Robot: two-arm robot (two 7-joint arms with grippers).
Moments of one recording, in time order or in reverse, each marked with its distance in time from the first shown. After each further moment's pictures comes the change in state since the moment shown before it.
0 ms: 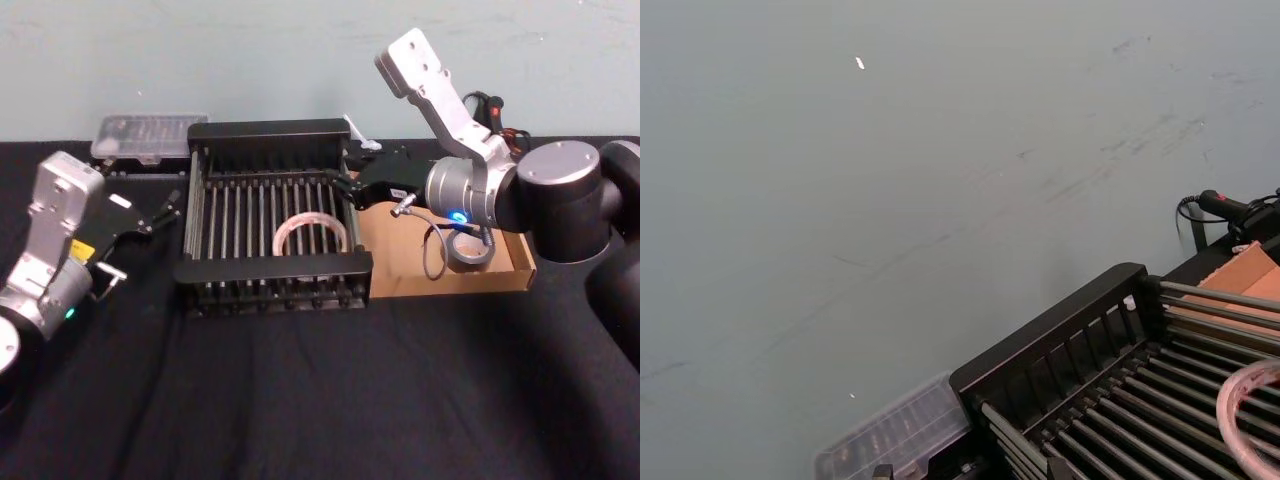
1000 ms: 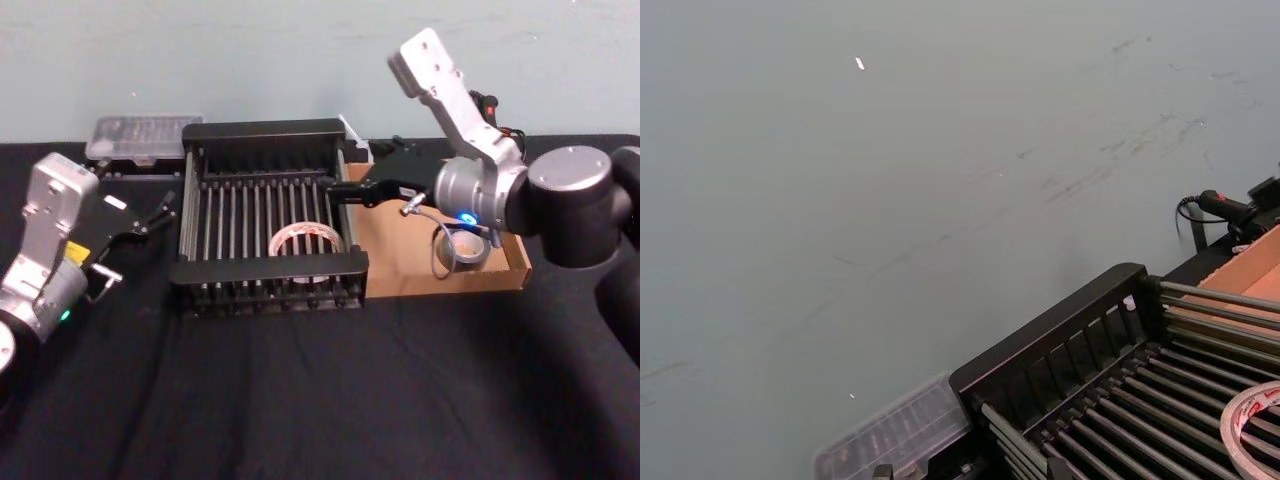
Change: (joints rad) left arm 0.000 0.000 0.000 0.000 0.000 0.000 0.000; right arm -0.032 0.018 0.029 -0.029 0.000 -0.020 -0.024
